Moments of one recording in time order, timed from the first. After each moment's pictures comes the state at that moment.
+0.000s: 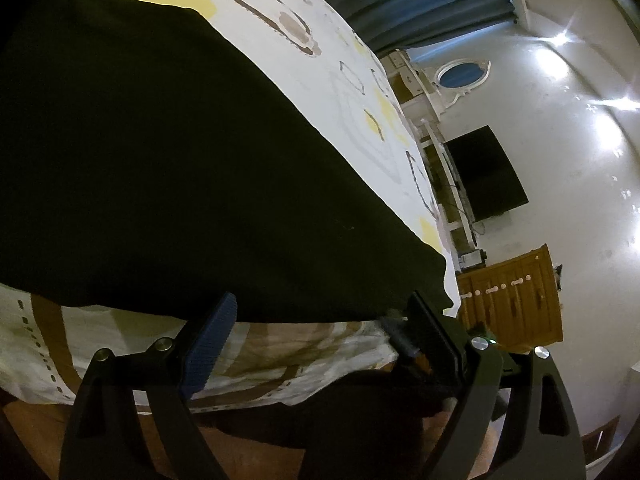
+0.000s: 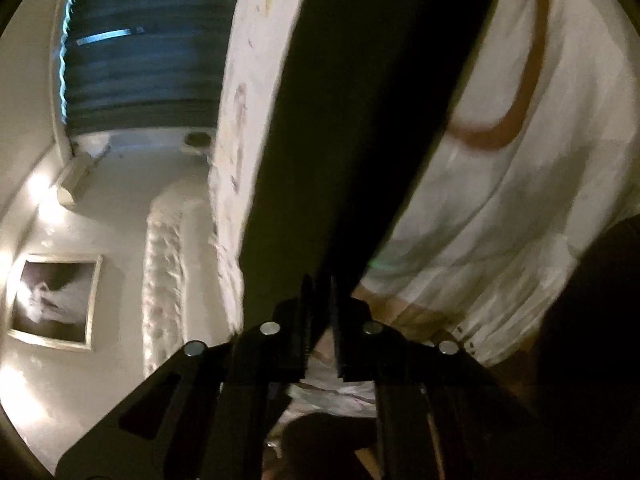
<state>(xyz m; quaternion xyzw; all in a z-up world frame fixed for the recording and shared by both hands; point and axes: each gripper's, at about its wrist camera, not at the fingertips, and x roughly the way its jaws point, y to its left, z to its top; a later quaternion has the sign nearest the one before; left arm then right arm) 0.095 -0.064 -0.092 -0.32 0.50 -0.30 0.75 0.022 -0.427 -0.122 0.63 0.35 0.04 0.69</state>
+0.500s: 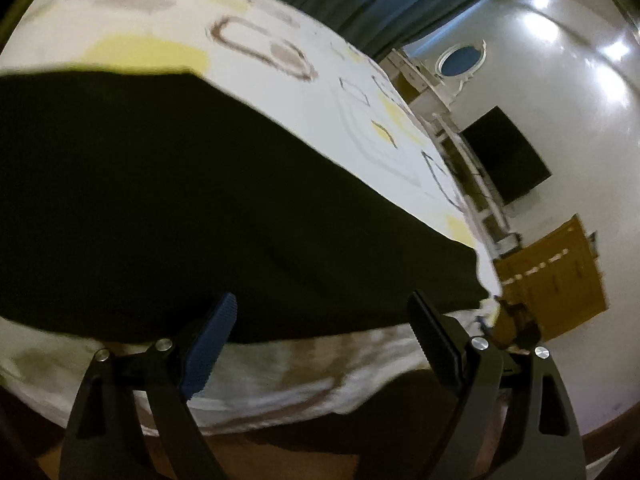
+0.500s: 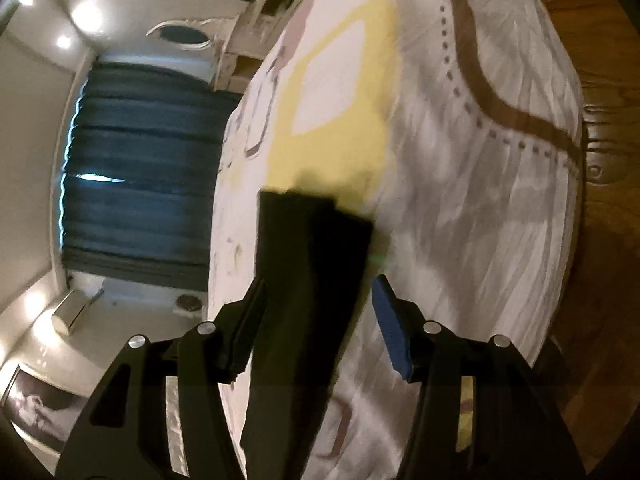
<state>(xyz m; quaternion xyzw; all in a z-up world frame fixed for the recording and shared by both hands) 0.090 -0.058 -0.065 -0.22 0.47 -0.27 0.81 -0.039 -0.638 -0.115 0.64 0.18 -0.17 0.73</state>
